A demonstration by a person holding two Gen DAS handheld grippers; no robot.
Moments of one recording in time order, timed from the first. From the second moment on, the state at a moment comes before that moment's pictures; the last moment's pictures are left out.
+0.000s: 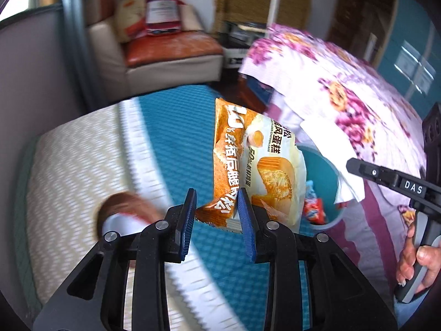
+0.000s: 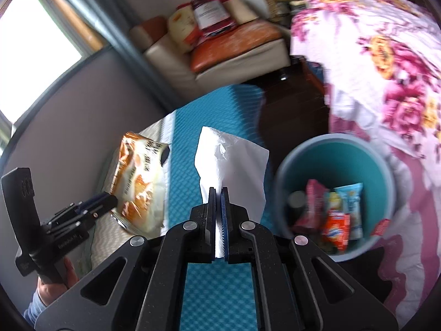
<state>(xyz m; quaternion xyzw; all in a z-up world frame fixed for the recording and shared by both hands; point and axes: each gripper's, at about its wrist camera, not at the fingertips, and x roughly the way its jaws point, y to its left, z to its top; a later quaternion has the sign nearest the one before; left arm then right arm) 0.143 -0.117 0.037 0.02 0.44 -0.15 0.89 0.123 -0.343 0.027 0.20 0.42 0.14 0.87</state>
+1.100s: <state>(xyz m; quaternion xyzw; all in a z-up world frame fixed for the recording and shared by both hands) 0.188 -0.269 -0.033 0.07 0.51 -0.23 0.83 0.117 -0.477 -0.017 0.26 0.43 0.04 0.86</state>
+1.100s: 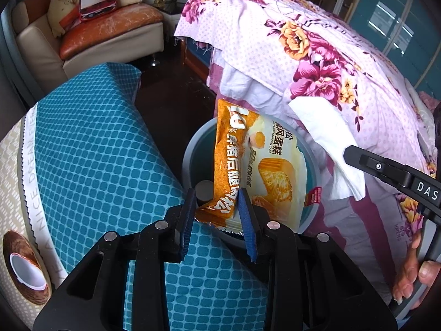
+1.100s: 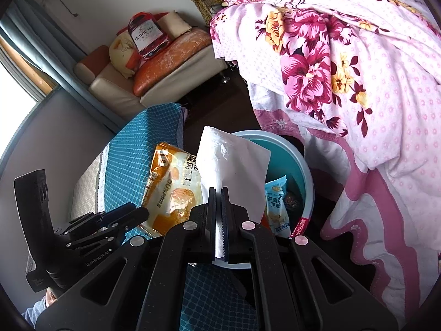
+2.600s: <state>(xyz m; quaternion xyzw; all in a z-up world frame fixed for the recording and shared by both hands) 0.175 -0.171 -0.036 -0.02 0.52 -0.20 0.83 0.138 -0.414 -0.020 0.20 0.48 0.02 0.85</state>
